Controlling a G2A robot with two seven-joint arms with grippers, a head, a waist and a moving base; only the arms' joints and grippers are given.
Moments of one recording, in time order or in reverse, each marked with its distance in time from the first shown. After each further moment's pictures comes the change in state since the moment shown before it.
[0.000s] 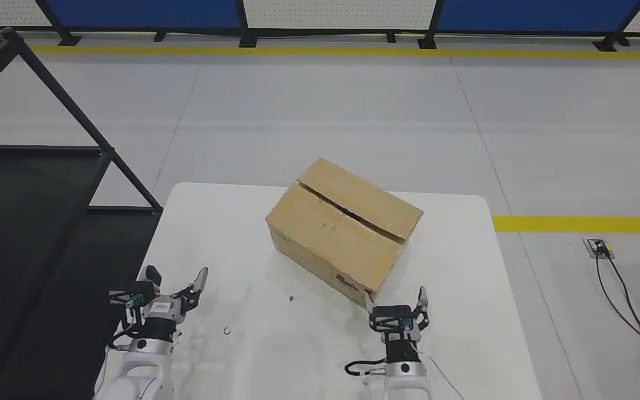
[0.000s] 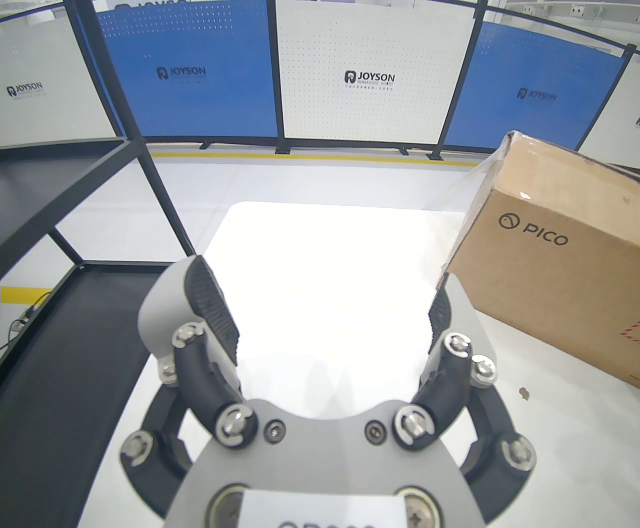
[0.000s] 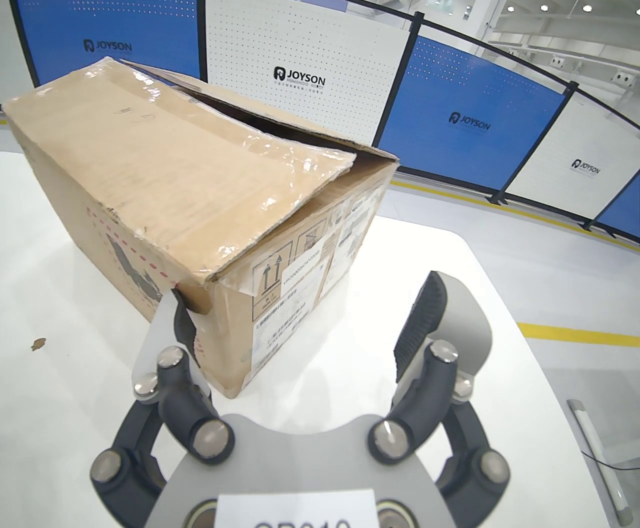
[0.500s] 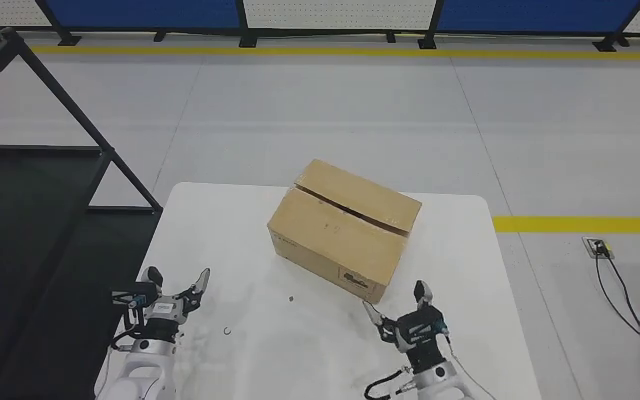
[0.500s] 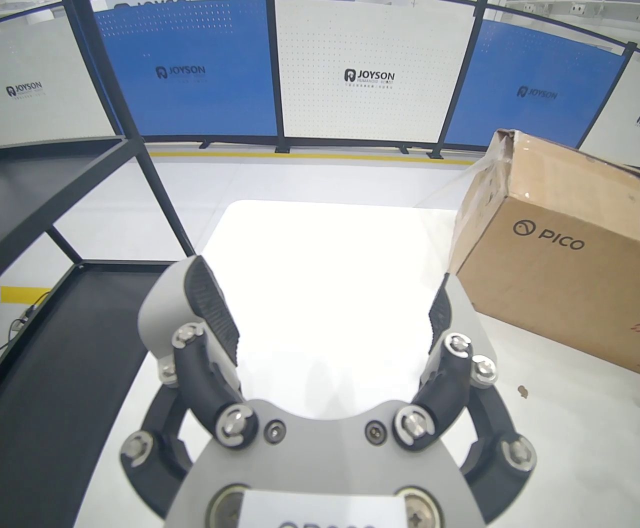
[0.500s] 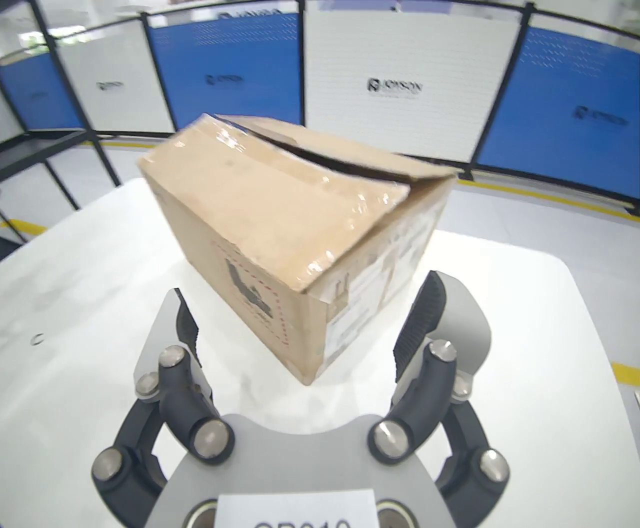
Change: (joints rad) left arm 0.001 -0.004 0.009 0.001 0.008 0.006 0.000; right arm -0.140 0.051 0.210 -0.218 0.137 -0.613 -0.020
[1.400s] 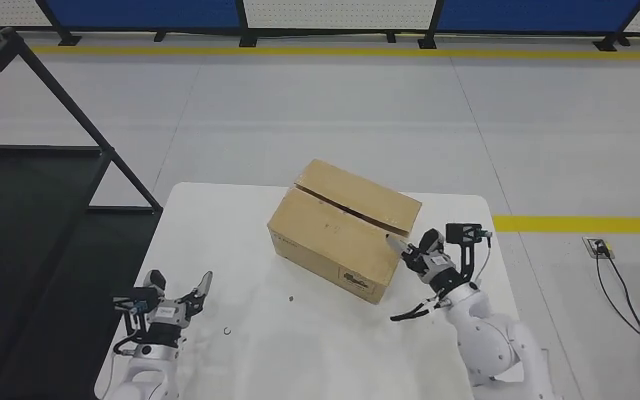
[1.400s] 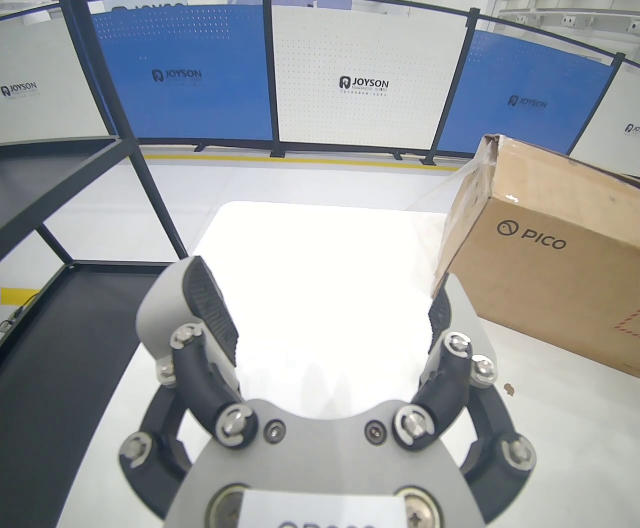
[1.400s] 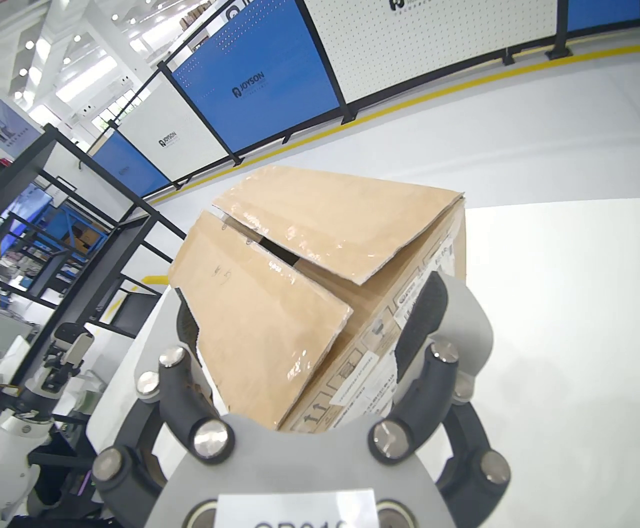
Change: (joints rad) left arm 0.023 -0.008 0.005 -0.007 -0.014 -0.003 0.041; right arm 0.378 -0.003 0.183 0.137 0.701 -0.062 0.510
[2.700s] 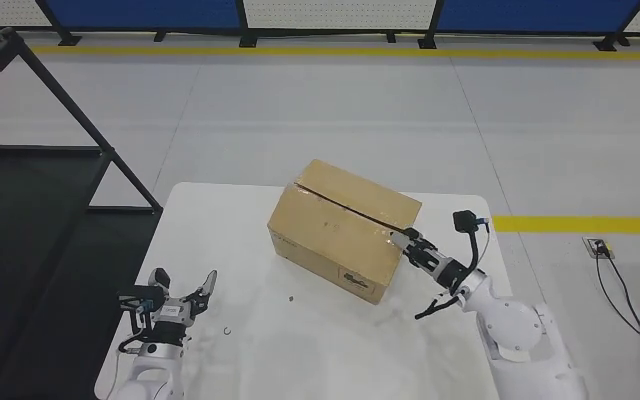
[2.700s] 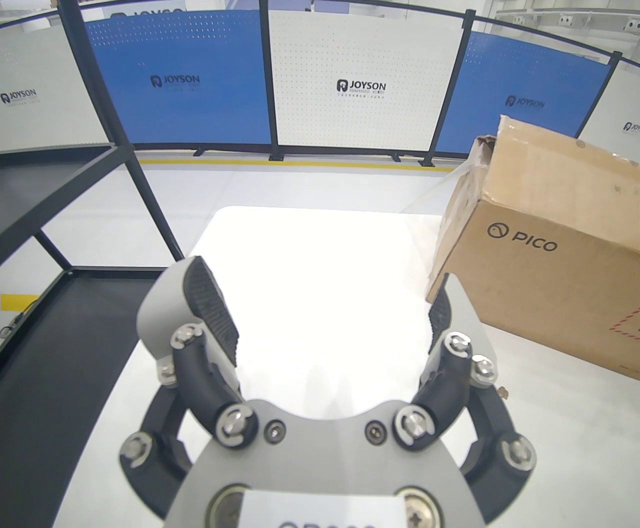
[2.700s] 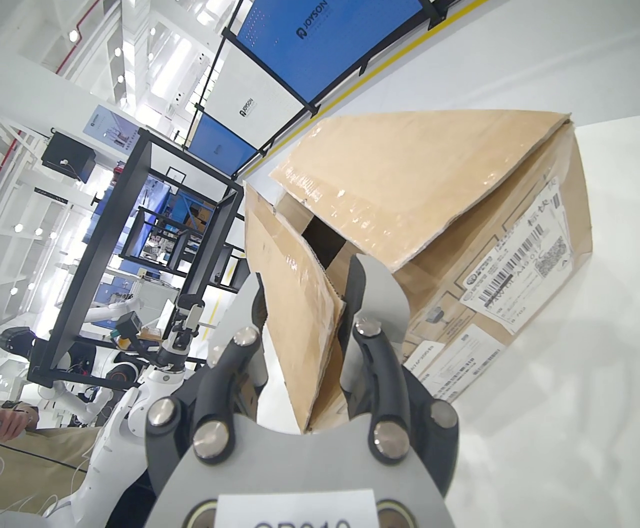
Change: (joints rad) left arm -0.009 -0.010 0.018 -0.006 0.027 0.011 -0.003; right arm 0.087 0.038 0.055 0.129 0.405 -0.119 0.287
